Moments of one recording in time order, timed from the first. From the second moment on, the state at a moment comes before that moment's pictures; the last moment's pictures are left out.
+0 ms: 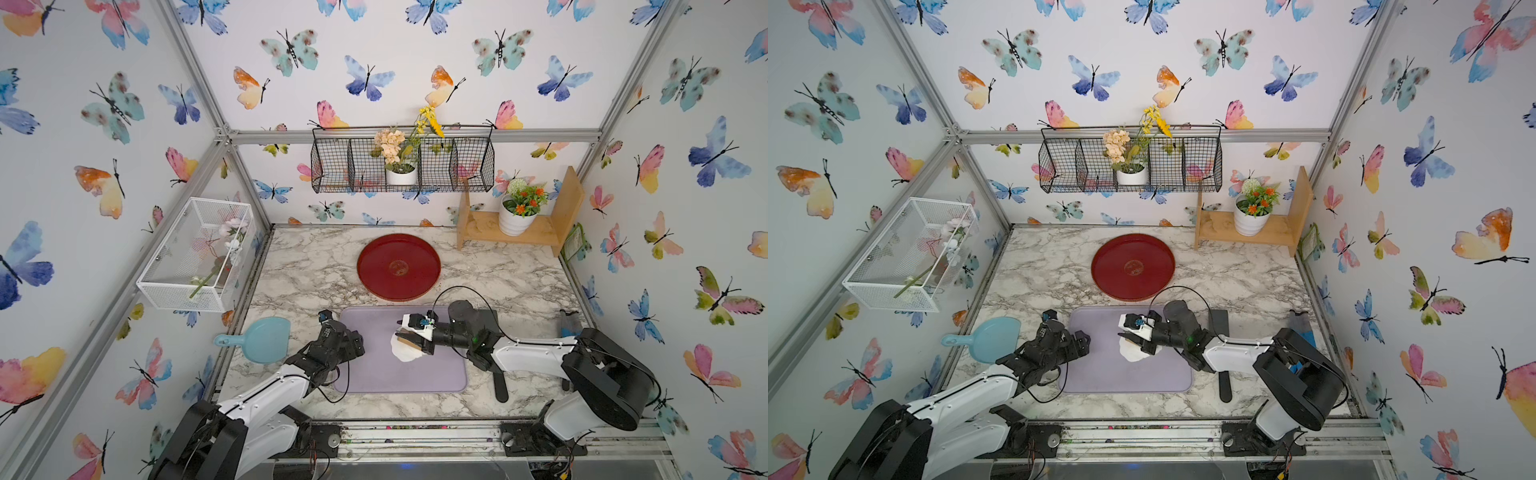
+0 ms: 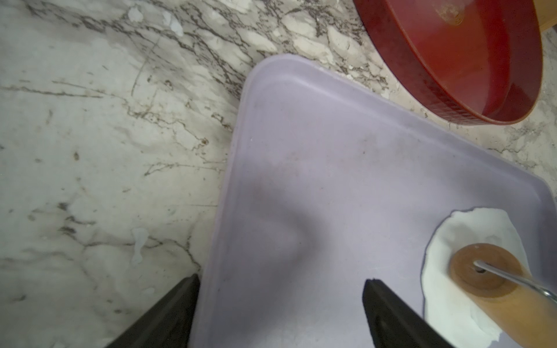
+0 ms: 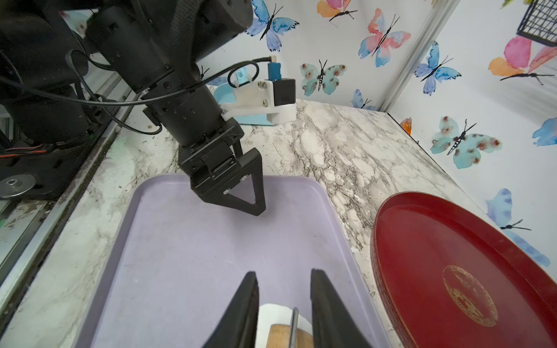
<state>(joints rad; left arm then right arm) -0.50 1.07 0.30 -0.07 -0.08 -0.73 0.87 1.55 0.60 0.60 -0.47 -0.41</state>
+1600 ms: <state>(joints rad) -0.49 1.08 0.31 -0.08 -0.08 -0.73 1.01 1.44 0.52 0.58 -0.13 -0.29</state>
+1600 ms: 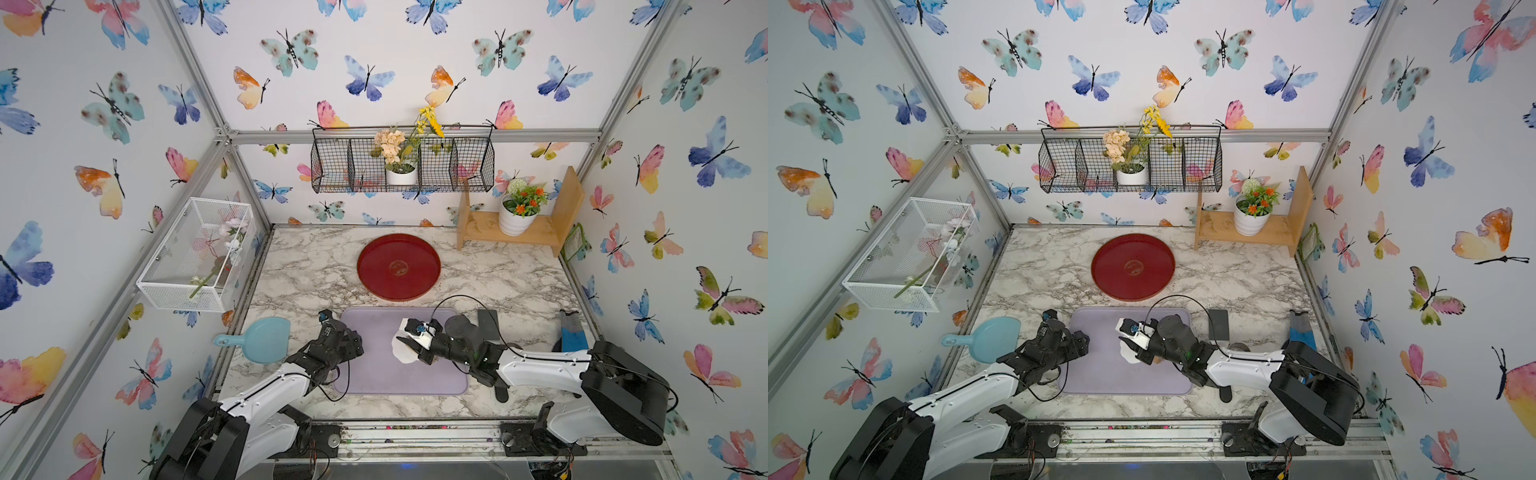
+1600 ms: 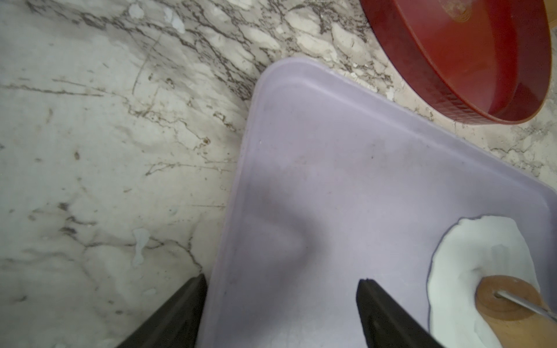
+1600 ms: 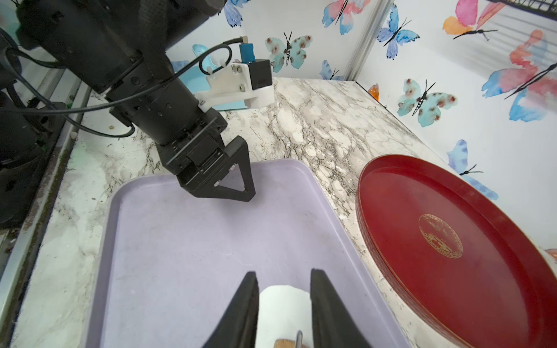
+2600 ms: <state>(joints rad) -0.49 1.11 0.31 -0.06 -0.08 -0.73 1.11 1.30 0.49 0.47 0.21 -0.06</state>
